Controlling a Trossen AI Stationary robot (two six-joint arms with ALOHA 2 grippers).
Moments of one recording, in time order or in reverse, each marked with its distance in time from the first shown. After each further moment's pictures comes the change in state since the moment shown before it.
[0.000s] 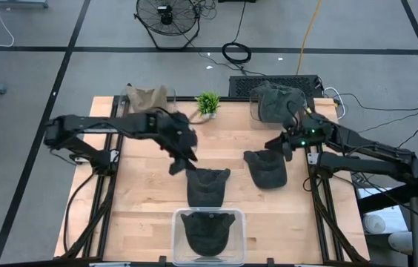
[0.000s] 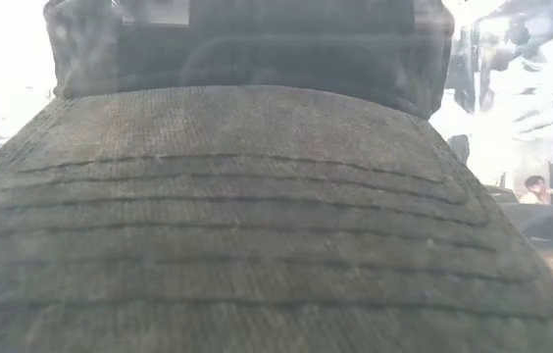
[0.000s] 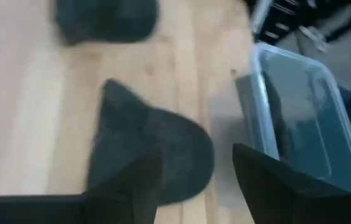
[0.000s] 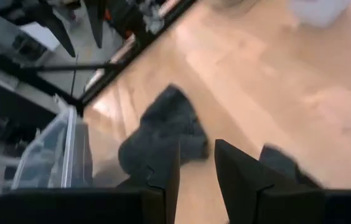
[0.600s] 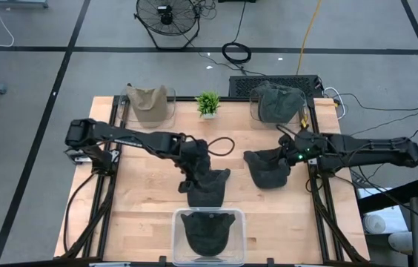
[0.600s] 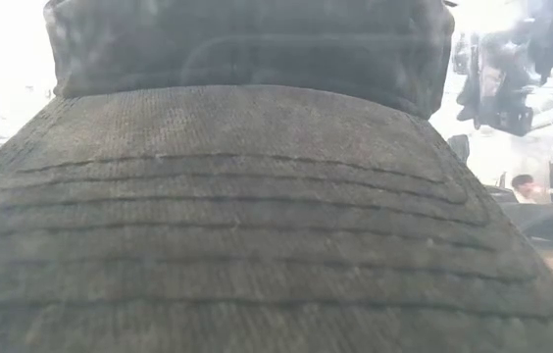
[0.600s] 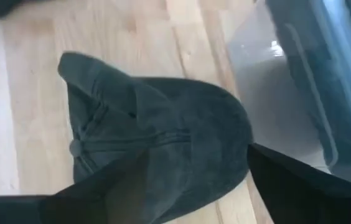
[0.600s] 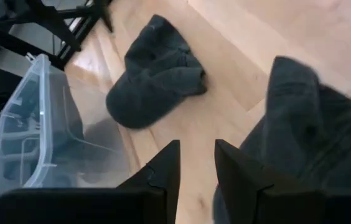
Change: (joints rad) left arm -0.139 0.255 0.001 0.074 -0.098 0.211; right arm 0.304 0.008 -0.070 -0.099 0.186 0.217
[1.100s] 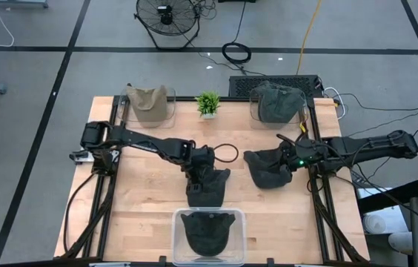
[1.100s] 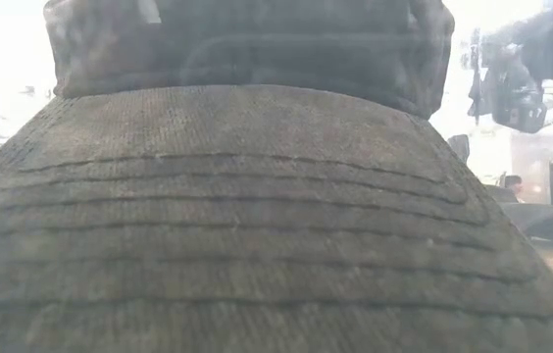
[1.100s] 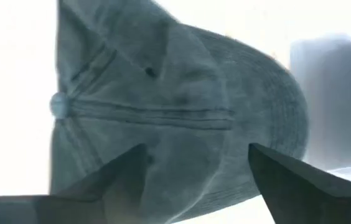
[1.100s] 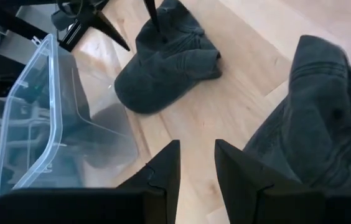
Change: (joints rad) left arm -0.005 0.164 0.000 0.003 -0.026 -0.150; right arm 0.164 0.000 -0.006 0.004 0.088 0.077
